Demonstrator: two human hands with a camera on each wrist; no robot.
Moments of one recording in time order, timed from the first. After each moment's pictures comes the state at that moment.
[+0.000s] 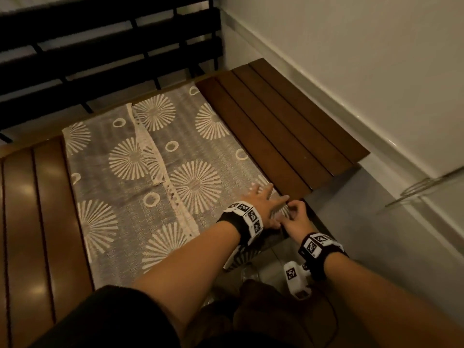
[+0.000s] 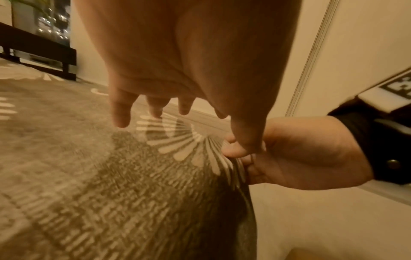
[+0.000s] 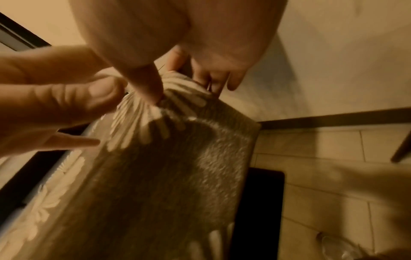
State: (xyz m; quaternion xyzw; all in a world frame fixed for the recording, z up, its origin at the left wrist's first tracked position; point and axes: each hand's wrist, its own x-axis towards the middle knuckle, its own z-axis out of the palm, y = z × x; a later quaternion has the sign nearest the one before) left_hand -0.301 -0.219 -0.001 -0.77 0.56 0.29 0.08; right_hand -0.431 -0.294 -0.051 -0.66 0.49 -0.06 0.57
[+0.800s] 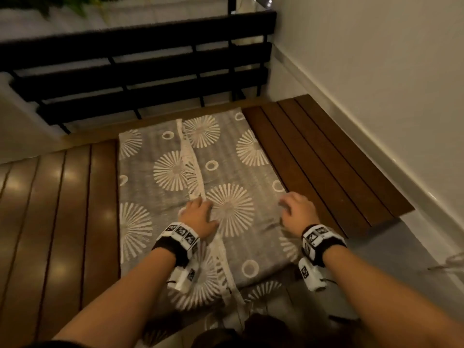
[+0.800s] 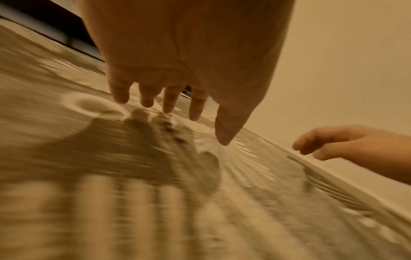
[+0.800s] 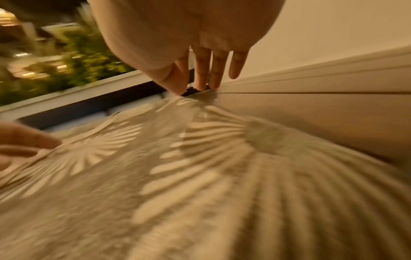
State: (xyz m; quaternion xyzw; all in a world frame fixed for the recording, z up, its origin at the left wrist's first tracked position) left_hand -0.161 -0.054 -0.020 -0.93 0.28 0.22 -0.11; right_hand -0.309 -0.312 0.006 -0.95 0.21 0.03 0.22
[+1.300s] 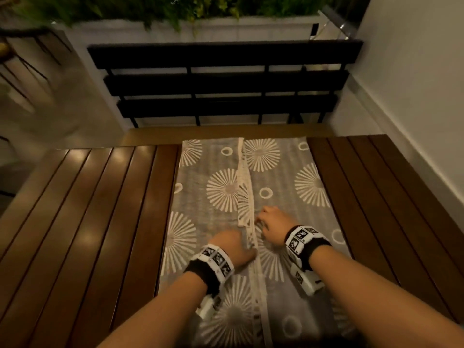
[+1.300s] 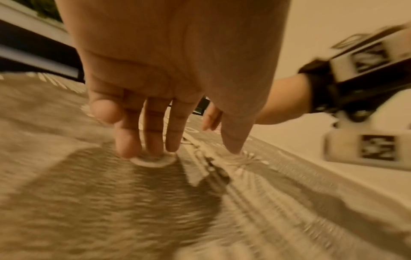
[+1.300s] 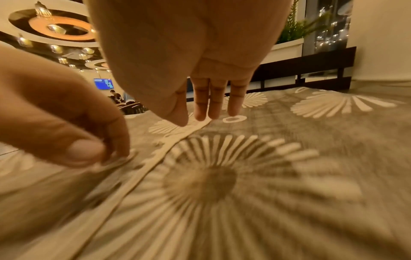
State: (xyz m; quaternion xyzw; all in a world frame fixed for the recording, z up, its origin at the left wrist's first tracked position) left_hand -0.141 -0.034 0.012 -0.93 0.19 0.31 -0.10; right_hand -0.137 -0.210 0.010 -0.97 -0.11 0.18 0.12
